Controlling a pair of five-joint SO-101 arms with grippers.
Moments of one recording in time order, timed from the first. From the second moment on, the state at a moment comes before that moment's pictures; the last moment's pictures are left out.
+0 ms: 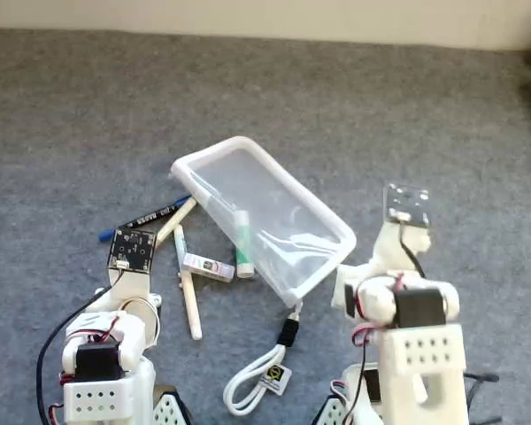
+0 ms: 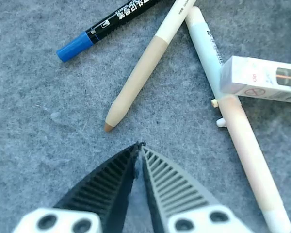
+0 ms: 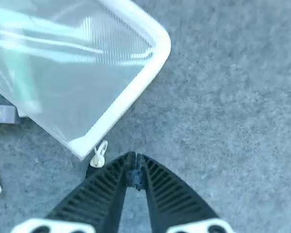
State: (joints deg) left arm -10.7 -104.0 95.9 74.9 -5.2; right arm -8.0 -58.2 52.2 84.4 -11.5
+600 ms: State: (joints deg) left arm -10.7 -104.0 95.9 74.9 -5.2; right arm -27.6 -43.4 52.0 81.9 -22.8
